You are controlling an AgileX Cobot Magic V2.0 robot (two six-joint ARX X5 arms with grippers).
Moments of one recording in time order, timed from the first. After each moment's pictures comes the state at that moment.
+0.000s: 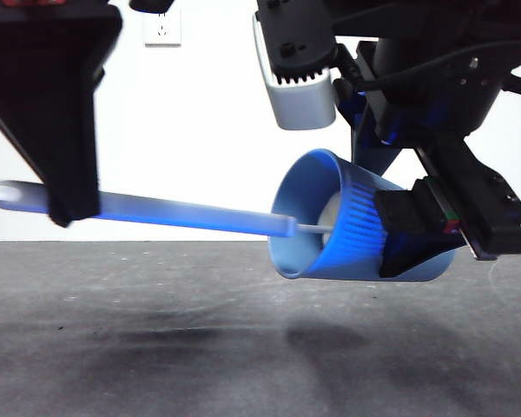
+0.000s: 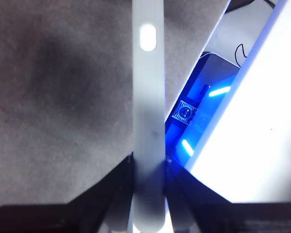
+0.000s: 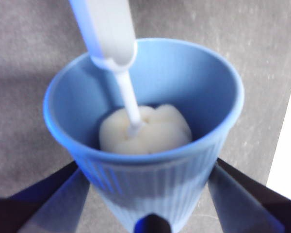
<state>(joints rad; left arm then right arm) -0.93 1.29 1.01 -0.98 0.05 0.08 1.11 1.33 0.75 -0.45 0.65 -0.81</state>
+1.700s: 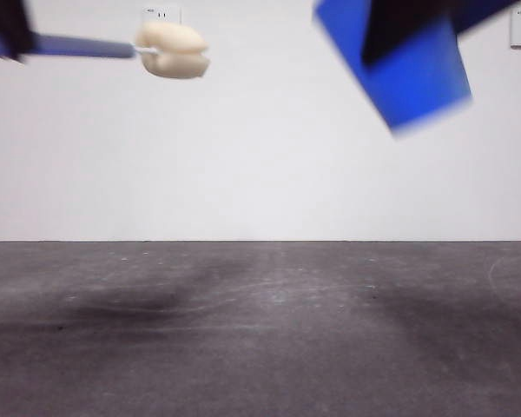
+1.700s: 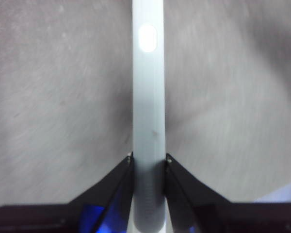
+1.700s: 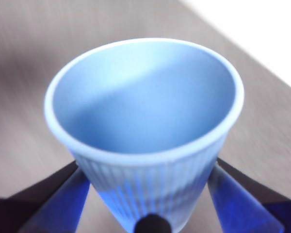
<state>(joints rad) -0.86 0.96 1.01 -0.93 -0.39 -0.45 1.05 0.92 0.80 -0.44 0.63 -0.07</state>
